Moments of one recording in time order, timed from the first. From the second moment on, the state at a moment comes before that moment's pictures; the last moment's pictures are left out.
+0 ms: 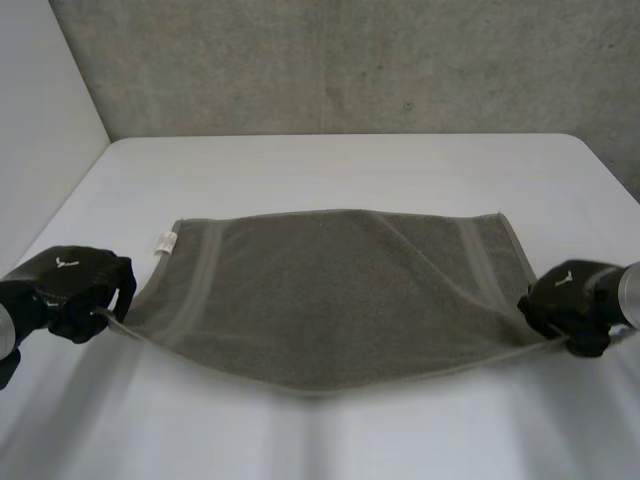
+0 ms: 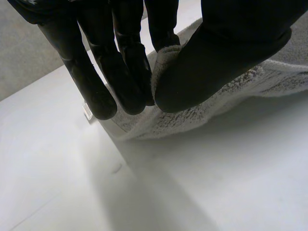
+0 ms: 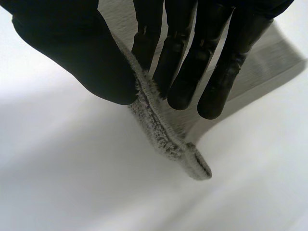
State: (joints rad) left arm 4.83 -1.50 -1.87 2.78 -1.07 3.69; right arm 1.62 -1.23 1.43 0.73 1.31 2.13; left_hand 1.18 1.22 1.22 1.22 1.04; right_hand 0.97 1.17 1.18 1.19 0.97
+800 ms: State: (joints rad) left arm 4.52 -2.57 -0.59 2.96 -1.43 3.46; right arm 1.82 -0.57 0.80 -0.08 1.49 2.23; left_hand 1.18 1.22 1.22 1.22 1.04; right_hand 0.97 1.17 1.18 1.19 0.97
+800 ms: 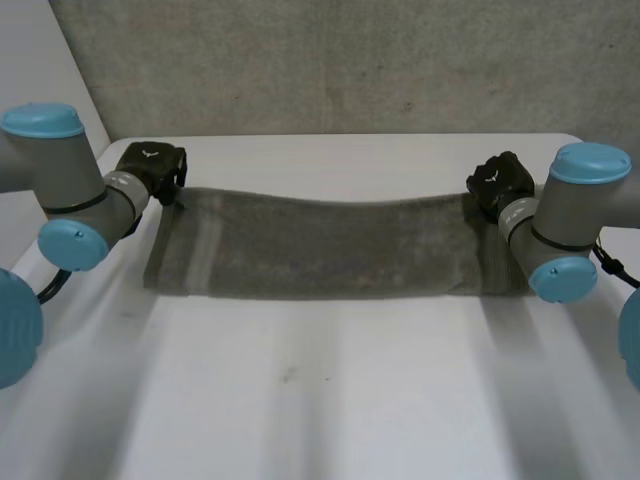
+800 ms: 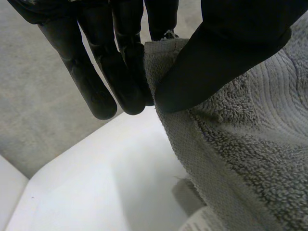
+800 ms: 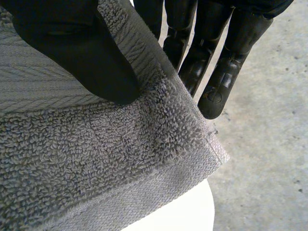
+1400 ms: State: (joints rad) left arm 4.42 -2.58 -0.52 2.76 -1.49 3.45; right arm 1.80 -0.83 0.98 -0.13 1.42 2.66; left_hand 0.18 0.17 0.17 0.17 0.03; right_hand 0.20 0.22 0.21 0.23 0.06
